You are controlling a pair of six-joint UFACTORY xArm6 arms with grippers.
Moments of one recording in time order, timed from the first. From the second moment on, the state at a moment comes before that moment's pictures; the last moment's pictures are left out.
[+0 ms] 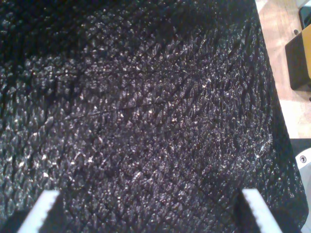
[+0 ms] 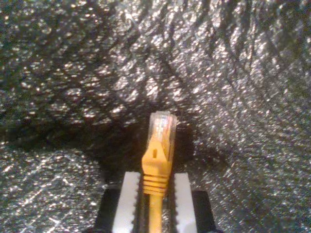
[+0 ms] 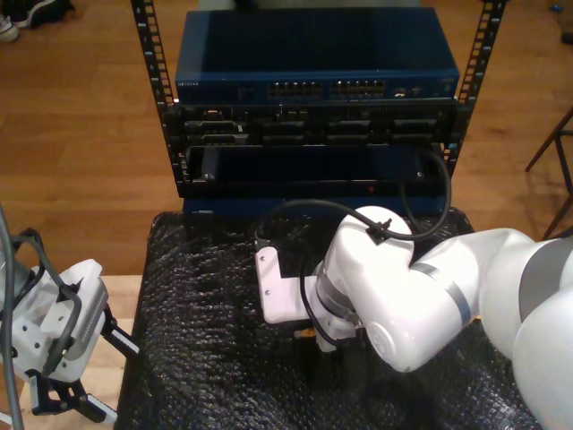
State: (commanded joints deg) left arm 23.8 -22.9 -34.5 -25.4 84.9 -239.1; right arm 34.1 -0.9 -34.7 -6.7 21.0 -59.1
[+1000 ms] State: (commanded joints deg) left arm 22.4 -23.0 -34.5 -25.9 85.6 -239.4; right arm 30.9 -9.7 -33.9 -11.8 29.4 -52.7
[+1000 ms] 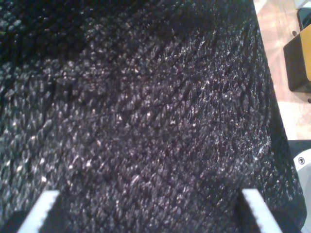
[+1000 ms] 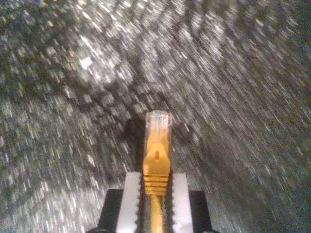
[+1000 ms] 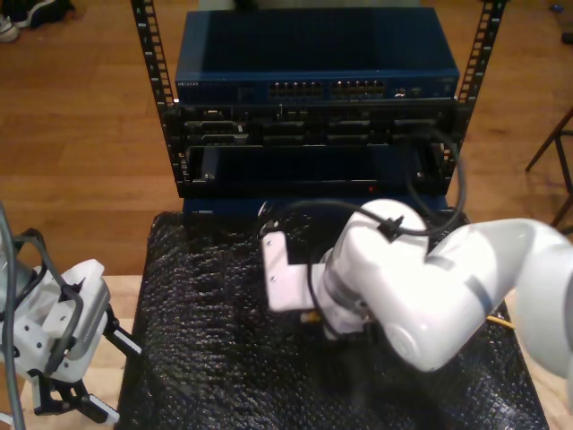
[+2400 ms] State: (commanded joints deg) left arm -6.2 -20.3 -45.2 -45.8 86.2 -253.6; right arm 19.0 -28.5 -41.2 16.9 61.3 -72.1
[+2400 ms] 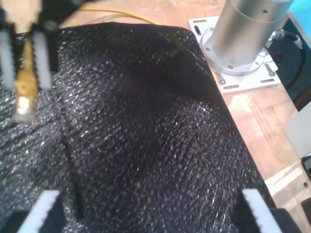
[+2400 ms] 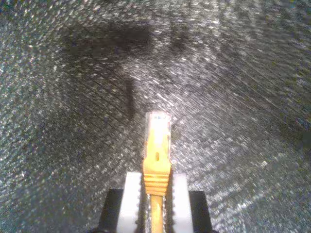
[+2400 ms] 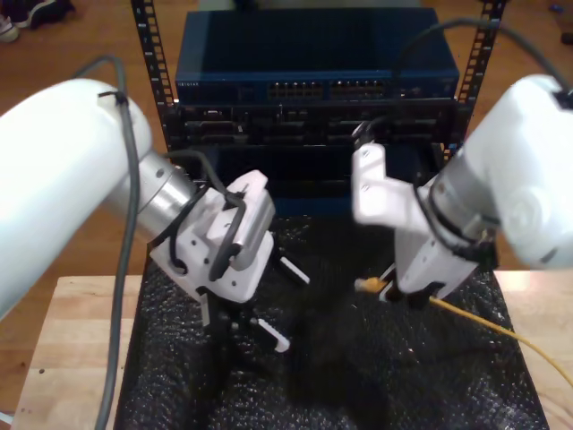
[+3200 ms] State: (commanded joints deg) left arm -8.1 -17.1 -52.2 -57.9 83.4 -254.7; right arm 17.4 -31.0 -46.9 24.9 68.5 -72.3
